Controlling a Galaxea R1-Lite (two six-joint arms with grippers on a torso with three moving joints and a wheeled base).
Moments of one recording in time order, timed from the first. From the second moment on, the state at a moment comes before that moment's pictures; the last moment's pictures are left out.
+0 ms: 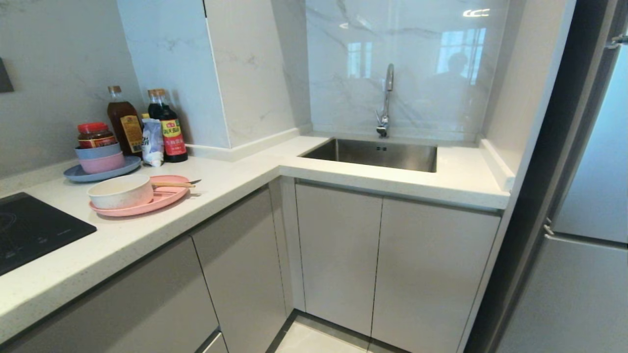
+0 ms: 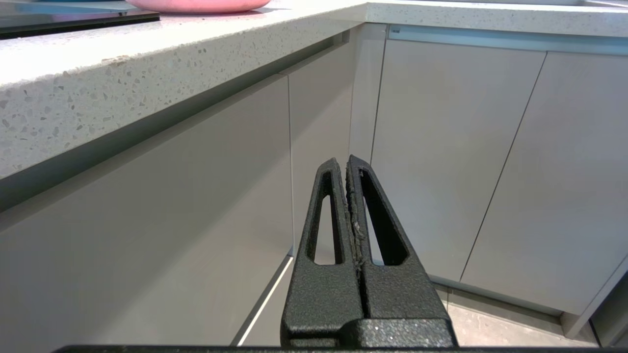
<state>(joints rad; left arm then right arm) 0.00 0.00 0.00 0.00 0.00 0.01 0.00 0.00 0.00 0.00 0.00 -0.01</state>
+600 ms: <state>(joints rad) 0.00 0.00 0.00 0.00 0.00 0.01 0.00 0.00 0.00 0.01 0.00 -0.01</state>
